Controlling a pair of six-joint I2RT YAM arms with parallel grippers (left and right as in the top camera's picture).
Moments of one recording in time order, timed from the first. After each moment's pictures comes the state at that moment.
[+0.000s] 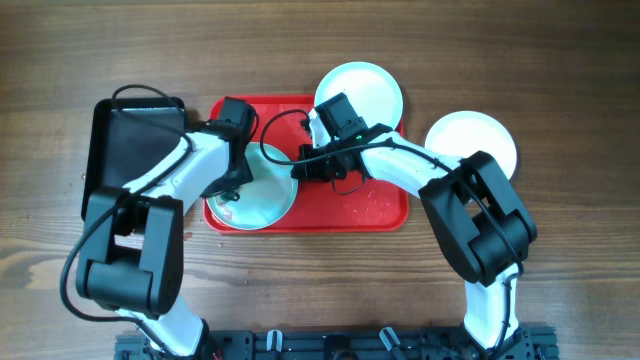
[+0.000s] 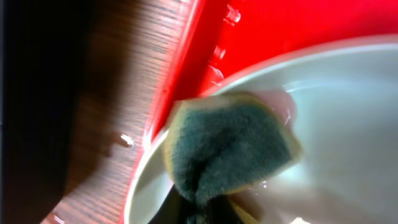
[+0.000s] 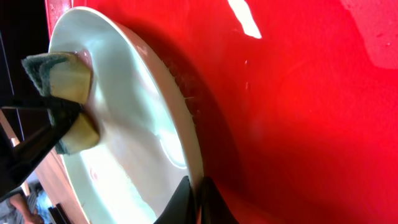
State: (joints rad) left arm -0.23 1.83 1.08 -0.79 -0.24 -0.54; right arm 0.58 2.09 1.26 -0.28 -0.56 0.53
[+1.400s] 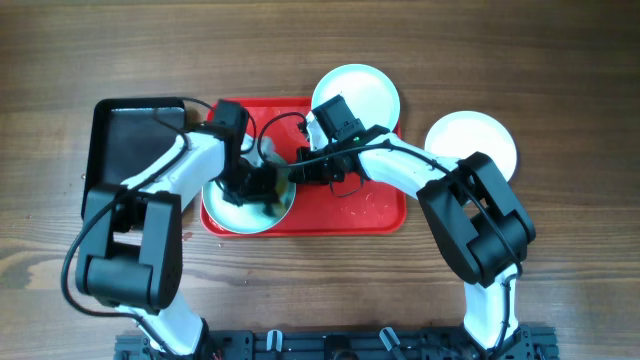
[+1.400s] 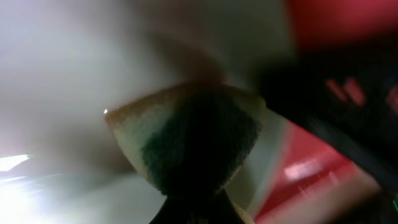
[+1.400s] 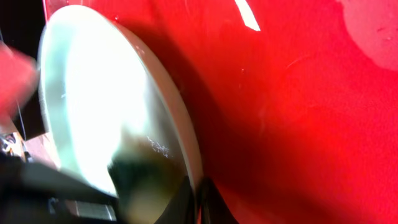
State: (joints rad) left arm -0.21 1.85 1.06 -0.81 0.48 -0.11; right arm 0.59 2.09 1.26 -0.29 -0.57 0.53
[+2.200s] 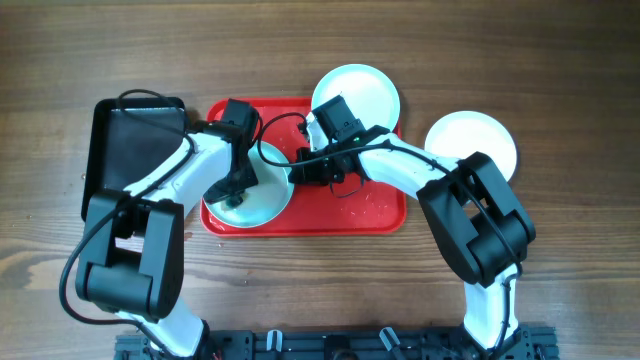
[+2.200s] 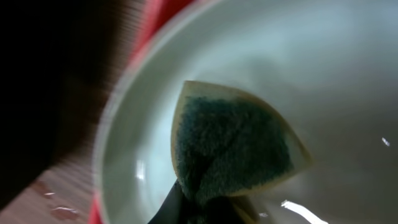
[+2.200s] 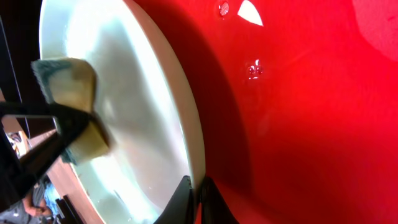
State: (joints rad) left arm -0.25 1.82 1.08 -0.84 -0.26 -0.66; right arm 0.59 2.09 1.26 -0.29 -0.59 0.54
